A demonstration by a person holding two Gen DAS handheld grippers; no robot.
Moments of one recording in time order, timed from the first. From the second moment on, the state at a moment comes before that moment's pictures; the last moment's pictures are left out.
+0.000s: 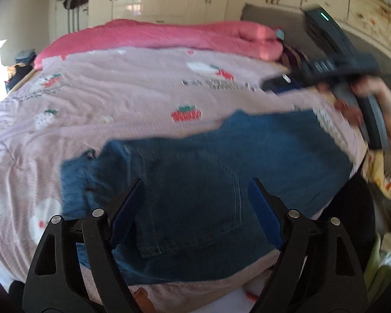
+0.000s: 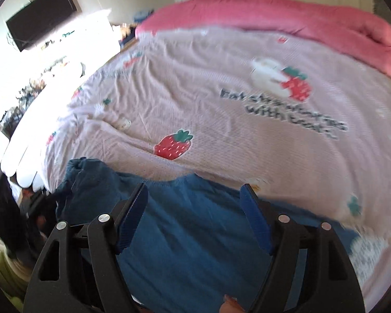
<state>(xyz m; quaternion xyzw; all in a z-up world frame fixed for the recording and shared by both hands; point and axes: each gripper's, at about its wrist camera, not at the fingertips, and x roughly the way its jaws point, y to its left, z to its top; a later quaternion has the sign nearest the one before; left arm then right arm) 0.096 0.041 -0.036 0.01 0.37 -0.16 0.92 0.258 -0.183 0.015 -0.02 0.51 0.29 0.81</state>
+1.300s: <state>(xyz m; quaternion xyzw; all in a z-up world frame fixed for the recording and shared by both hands) 0.077 0.058 -0.052 -0.02 0.37 -0.19 0.91 0.202 -0.229 0.037 0.01 0.42 0.24 0.88</state>
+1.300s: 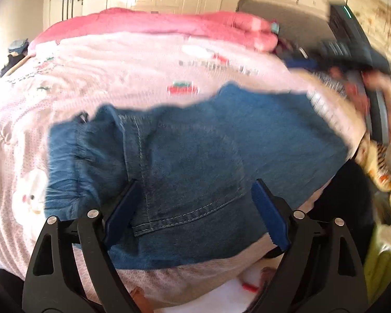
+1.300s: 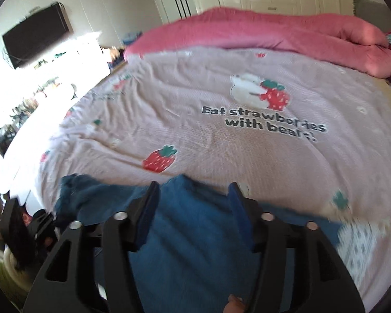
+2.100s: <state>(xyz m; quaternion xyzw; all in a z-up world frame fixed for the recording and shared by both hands) 0.096 0.086 -0.046 -0.05 0.39 -0.12 0.91 0.087 -0.308 -0.035 0.18 0.45 0.21 0.85</state>
